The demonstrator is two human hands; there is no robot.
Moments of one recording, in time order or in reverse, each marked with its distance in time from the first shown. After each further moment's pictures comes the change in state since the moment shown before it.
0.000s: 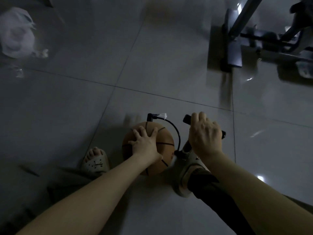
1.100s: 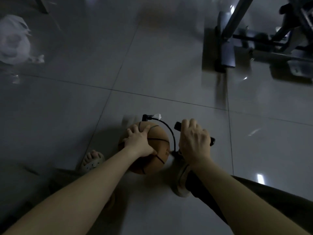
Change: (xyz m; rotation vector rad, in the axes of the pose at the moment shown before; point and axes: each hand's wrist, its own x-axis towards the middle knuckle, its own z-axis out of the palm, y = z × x) left_hand 0.018 -0.021 -0.017 -0.101 -0.040 0.005; right_hand -0.015 -0.016 0.001 0.050 -0.032 0.059
